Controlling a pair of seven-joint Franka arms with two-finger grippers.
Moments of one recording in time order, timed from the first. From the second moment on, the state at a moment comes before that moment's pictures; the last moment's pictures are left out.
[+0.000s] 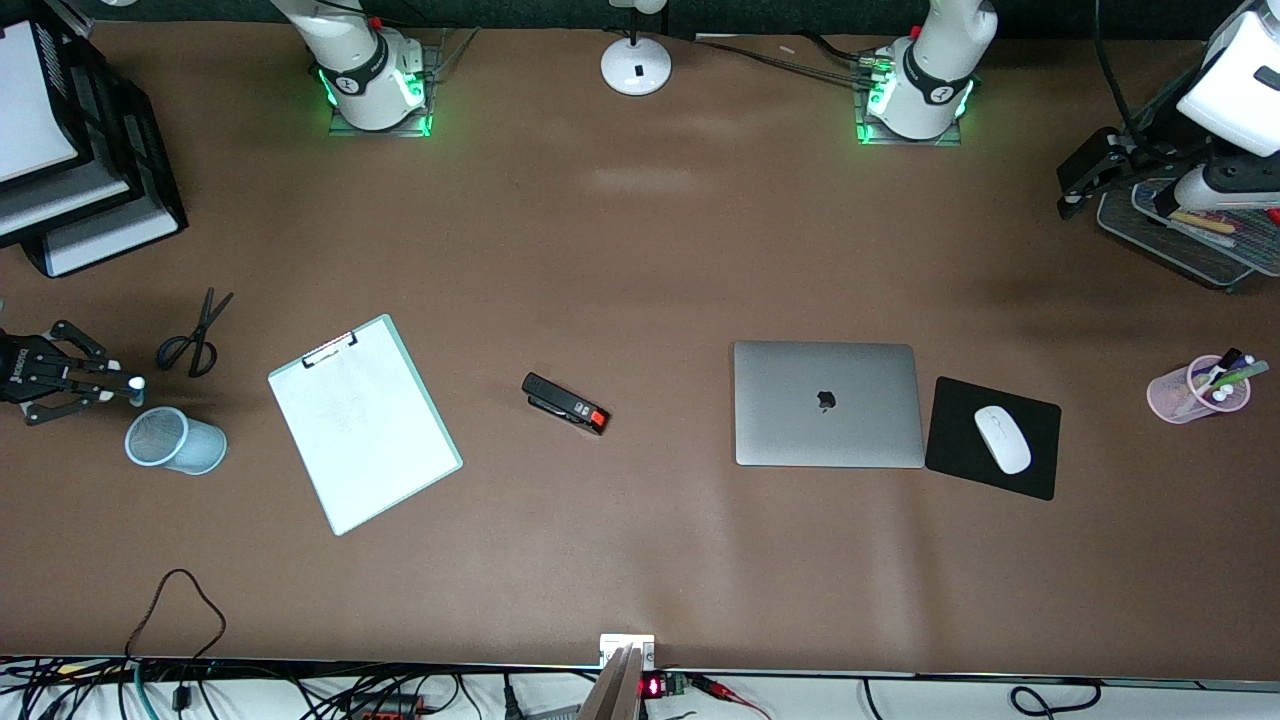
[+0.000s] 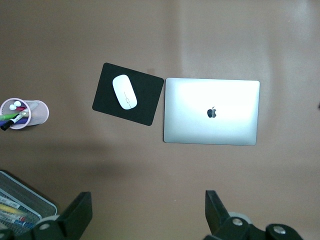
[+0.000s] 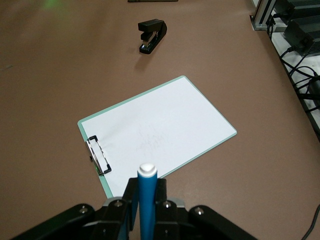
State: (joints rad) left arm 0.06 -0.06 -0.18 -1.54 0.02 1.52 -0.16; right arm -0.37 0.68 -0.13 -1.27 0.68 1.53 -2.19
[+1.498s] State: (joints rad) left arm 0.05 -0.06 -0.19 -1.55 0.02 1.52 -0.16; right arm -0.38 0.81 -0.13 -1.22 0.78 1.63 -2.36
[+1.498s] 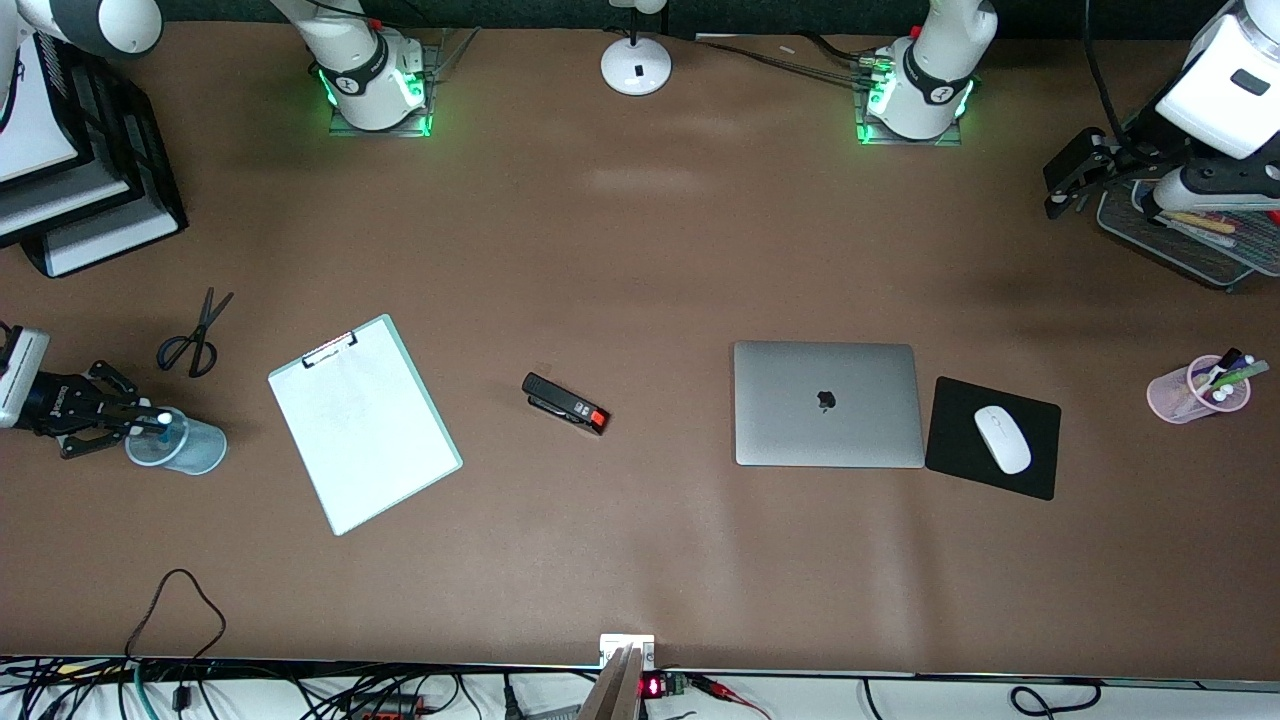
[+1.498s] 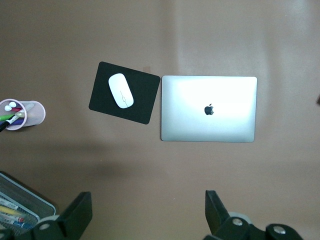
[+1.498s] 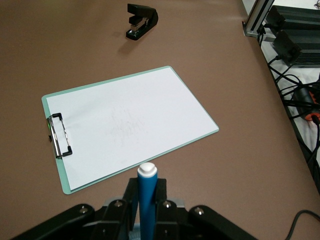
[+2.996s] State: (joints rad) left arm 0.05 -0.06 -0.19 -1.55 0.02 1.52 -0.16; right arm -0.43 0.83 -0.14 -1.19 0.79 1.63 -2.16
